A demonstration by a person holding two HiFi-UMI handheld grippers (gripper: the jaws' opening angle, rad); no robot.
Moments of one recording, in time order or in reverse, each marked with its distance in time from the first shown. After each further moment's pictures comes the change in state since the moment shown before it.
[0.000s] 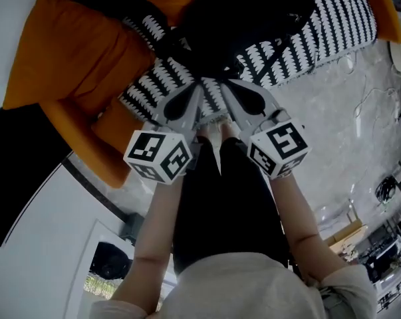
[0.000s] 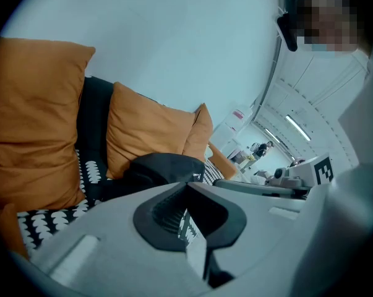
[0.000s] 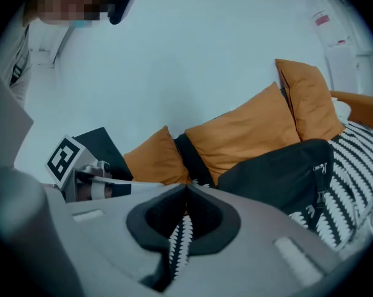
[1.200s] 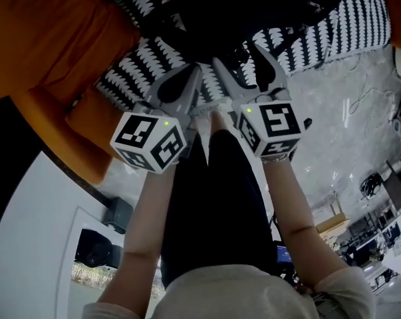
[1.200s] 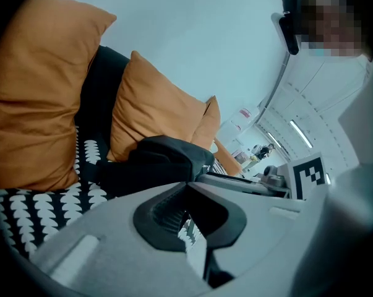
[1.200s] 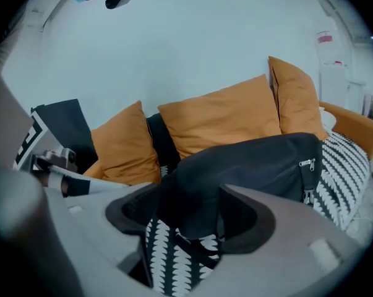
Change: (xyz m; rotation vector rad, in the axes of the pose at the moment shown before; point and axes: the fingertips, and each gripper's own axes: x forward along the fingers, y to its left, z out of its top) left arm 0.048 0.049 -0.051 -0.078 0.023 -0.010; right arm 0.061 -0.077 -0.054 -0.087 0.075 -0.220
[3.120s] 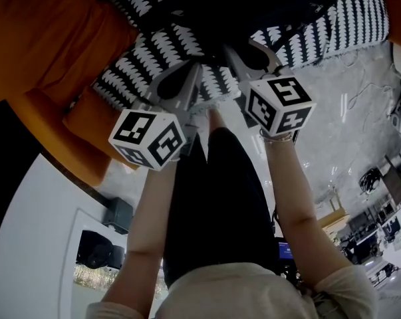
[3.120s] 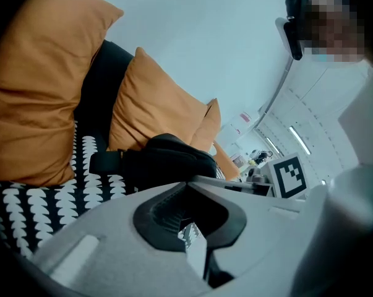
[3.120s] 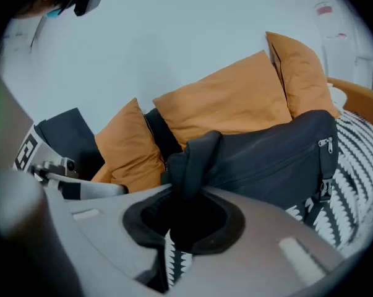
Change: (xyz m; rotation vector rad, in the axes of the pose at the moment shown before) left arm 0.005 0.006 -0.001 -0.041 -0.013 -0.024; right arm 0.026 -0.011 -0.011 0.099 0.083 0.105
